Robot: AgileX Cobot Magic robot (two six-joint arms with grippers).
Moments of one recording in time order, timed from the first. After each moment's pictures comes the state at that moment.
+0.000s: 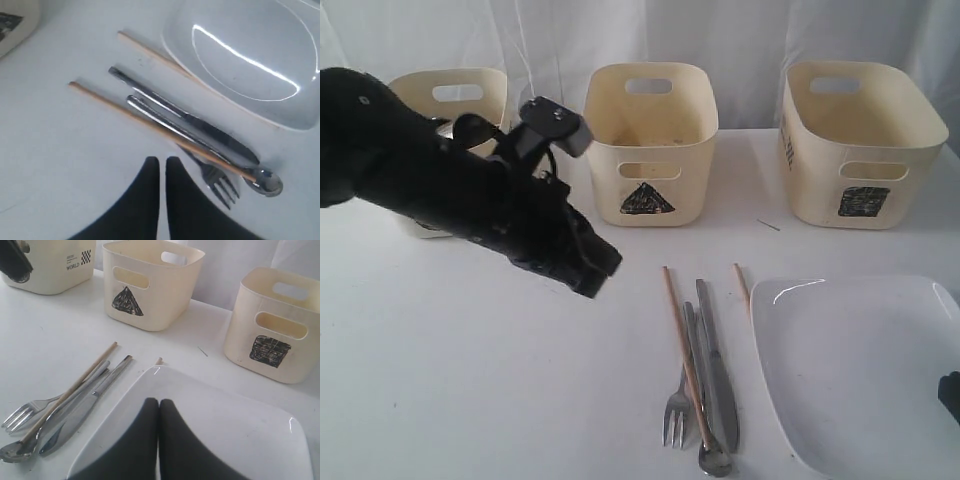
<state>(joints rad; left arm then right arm) -0.59 1.56 -1.03 -0.91 0.57 1.04 0.30 0.01 -0.01 -0.16 0.30 0.04</state>
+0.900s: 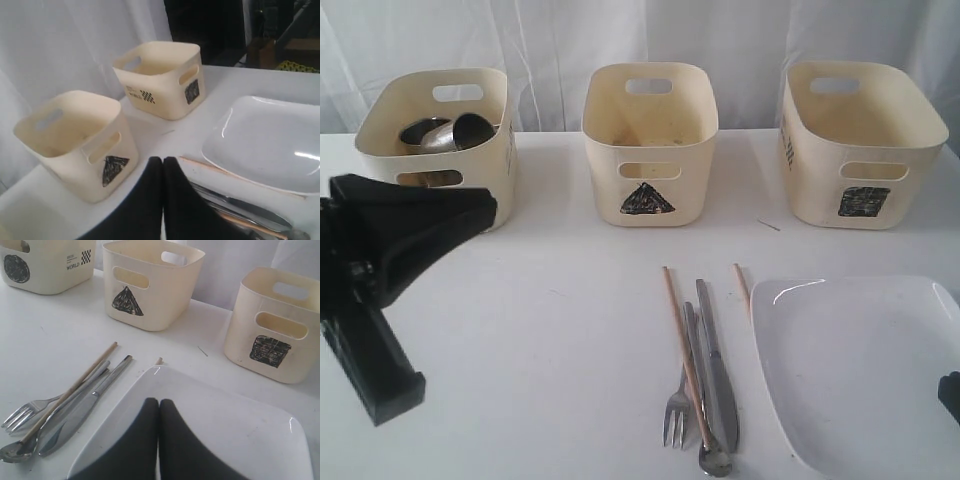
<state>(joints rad) -0.92 0.75 -0.51 -0.91 -0.07 1.16 0.30 0.01 -0.01 -0.16 0.30 0.04</state>
